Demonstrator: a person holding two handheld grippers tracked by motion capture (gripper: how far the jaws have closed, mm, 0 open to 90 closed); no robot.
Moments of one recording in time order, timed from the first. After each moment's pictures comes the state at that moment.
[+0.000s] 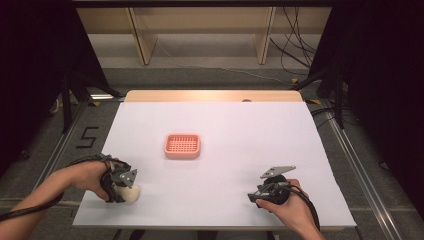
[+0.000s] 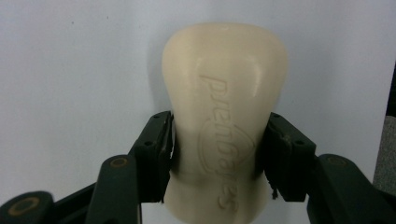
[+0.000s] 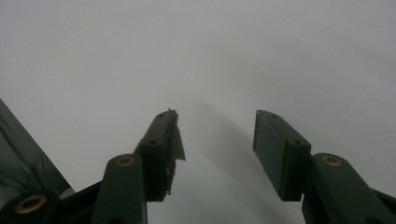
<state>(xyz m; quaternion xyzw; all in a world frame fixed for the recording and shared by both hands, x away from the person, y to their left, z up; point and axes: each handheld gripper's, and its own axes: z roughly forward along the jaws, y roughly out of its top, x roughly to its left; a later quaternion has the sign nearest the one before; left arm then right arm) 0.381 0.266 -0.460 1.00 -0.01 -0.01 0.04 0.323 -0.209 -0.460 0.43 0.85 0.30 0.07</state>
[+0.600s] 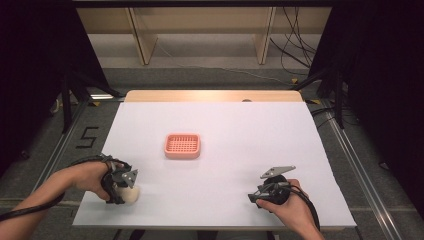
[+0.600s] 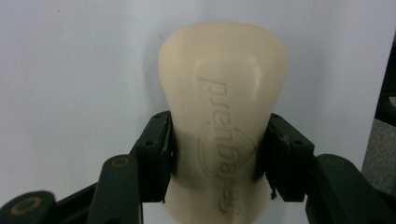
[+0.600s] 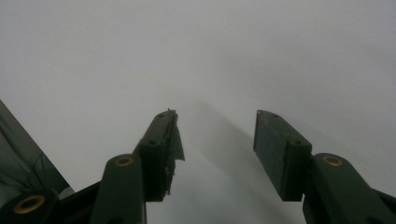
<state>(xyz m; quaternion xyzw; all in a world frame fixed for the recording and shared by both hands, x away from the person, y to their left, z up) 0.380 0.263 -0.461 1.00 0.02 -0.03 0.02 0.323 -0.209 -0.461 0.43 0.85 0.30 0.07</state>
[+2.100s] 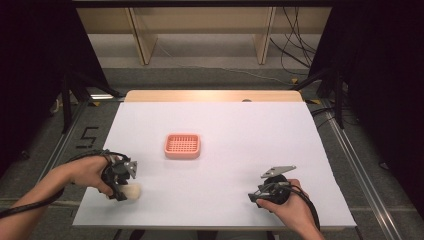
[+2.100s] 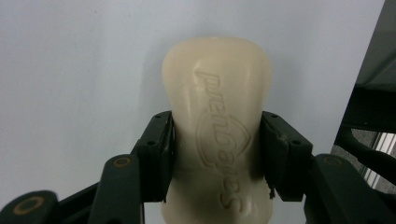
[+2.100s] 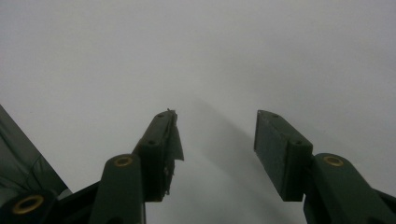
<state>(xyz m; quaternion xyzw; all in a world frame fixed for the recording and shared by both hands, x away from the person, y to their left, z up) 0.389 0.259 -0.442 0.99 0.10 -0.06 0.04 0.323 -0.210 -0.462 0.43 0.84 0.31 0.07</state>
